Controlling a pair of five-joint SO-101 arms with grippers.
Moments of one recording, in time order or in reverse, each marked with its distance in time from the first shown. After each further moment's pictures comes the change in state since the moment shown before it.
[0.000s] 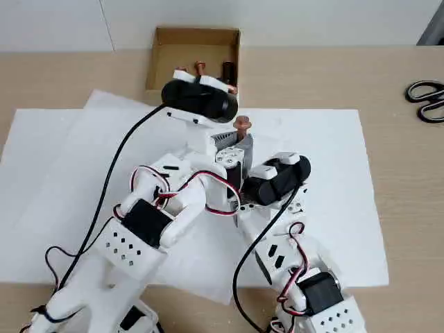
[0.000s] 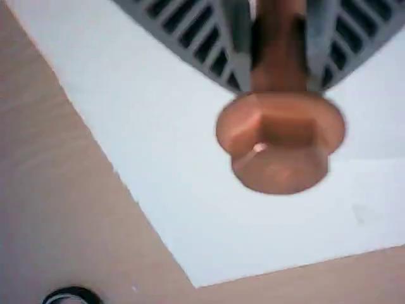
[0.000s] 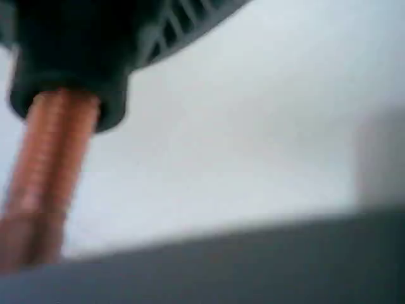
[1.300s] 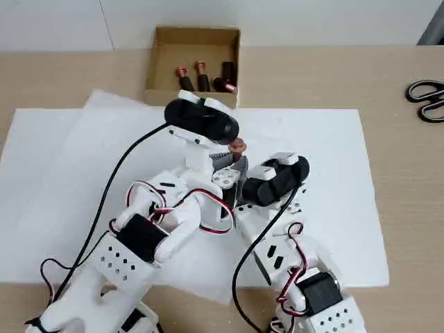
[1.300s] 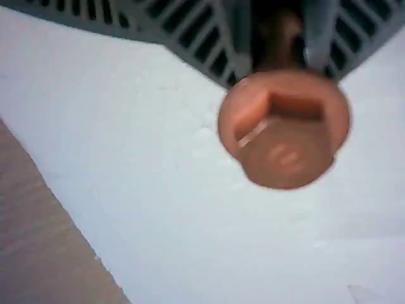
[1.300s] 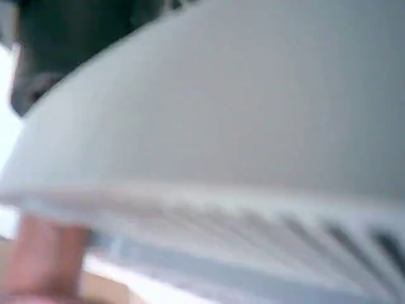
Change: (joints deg) left arm 0.4 -5.8 7.3 2.3 -2.7; right arm -0.4 0.0 0.0 -0.3 -0.1
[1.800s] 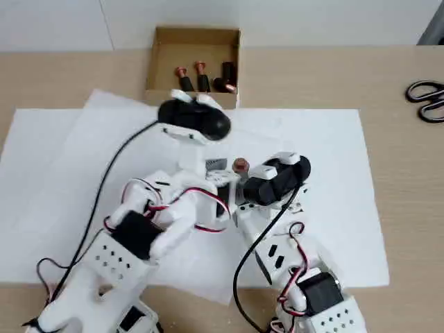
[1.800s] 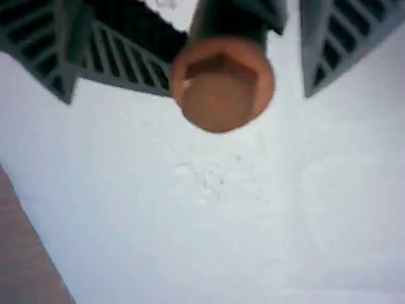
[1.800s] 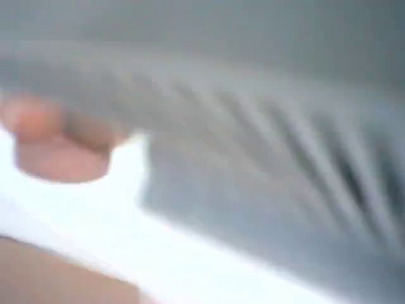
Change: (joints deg) left arm -1.5 0.1 -5.0 9.3 4.1; right arm 0.4 0.0 0.0 0.0 0.0
